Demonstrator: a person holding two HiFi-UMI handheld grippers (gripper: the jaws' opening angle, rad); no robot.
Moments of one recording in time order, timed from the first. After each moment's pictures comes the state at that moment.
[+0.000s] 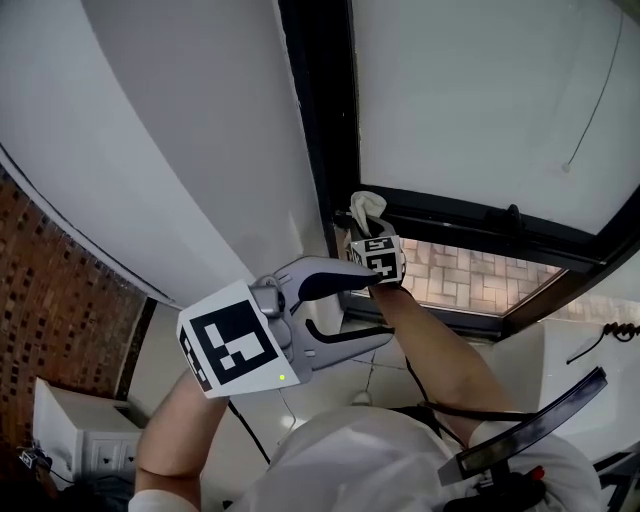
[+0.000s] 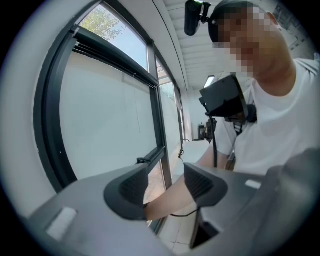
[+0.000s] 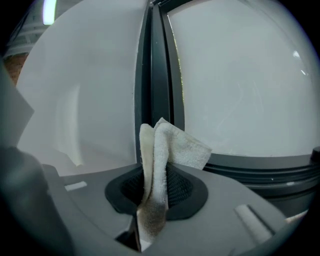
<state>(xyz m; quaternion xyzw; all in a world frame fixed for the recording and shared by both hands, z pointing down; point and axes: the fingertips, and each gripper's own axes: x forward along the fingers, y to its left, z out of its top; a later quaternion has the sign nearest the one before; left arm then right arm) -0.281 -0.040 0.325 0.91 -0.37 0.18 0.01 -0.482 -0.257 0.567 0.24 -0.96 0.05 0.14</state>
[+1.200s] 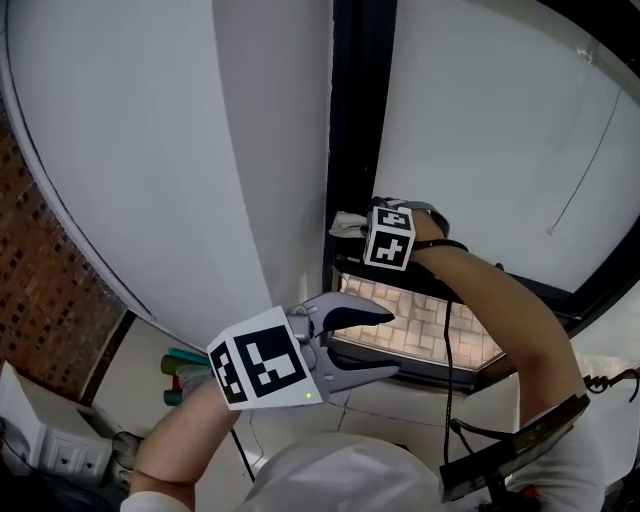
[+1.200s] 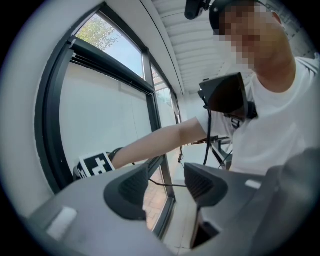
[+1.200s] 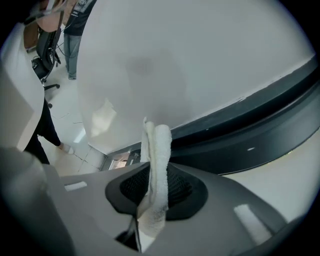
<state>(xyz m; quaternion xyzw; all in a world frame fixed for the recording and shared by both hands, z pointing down) -0.277 -0.036 0.320 0.92 -0.36 0.15 -0.03 -0.495 -0.249 0.436 -0.03 -0.76 -0.47 0.44</state>
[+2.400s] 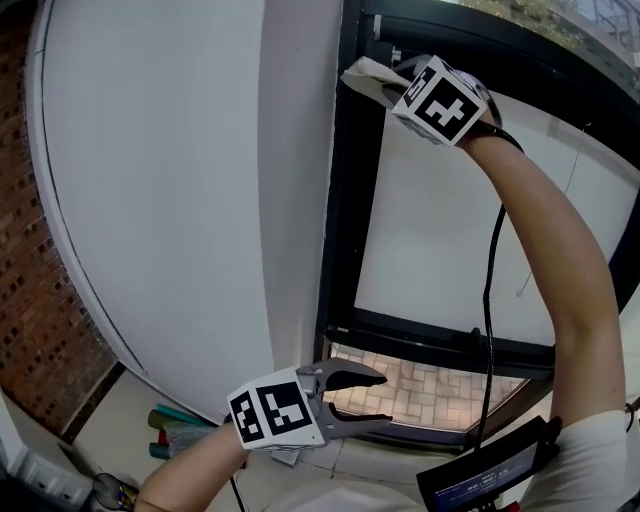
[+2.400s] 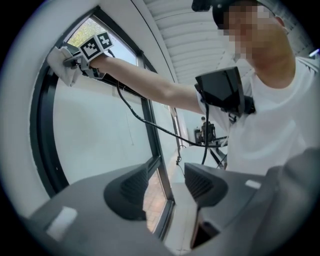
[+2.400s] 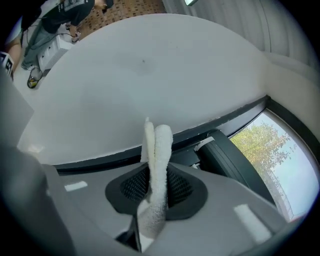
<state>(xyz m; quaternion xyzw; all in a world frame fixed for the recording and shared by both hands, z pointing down) -0.262 -0.023 0.313 0.92 -0.35 0.15 -0.05 -0.483 -0.238 -0.048 0.21 -0.79 -0.55 0.17</state>
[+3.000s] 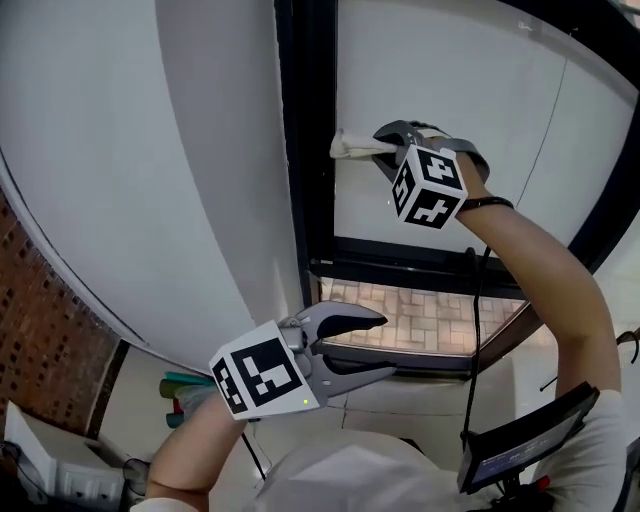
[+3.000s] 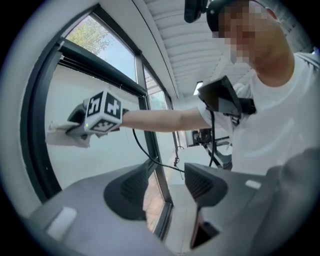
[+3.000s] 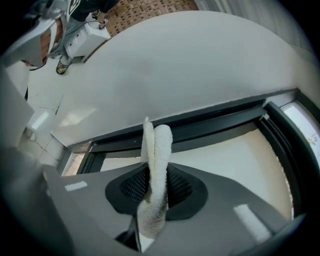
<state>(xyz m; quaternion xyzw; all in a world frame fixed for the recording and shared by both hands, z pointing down) -0.240 -0.030 0.314 0.93 -0.33 0.14 -0.06 -0.416 -0.261 0.216 0.14 -0.75 -0.57 0.29</state>
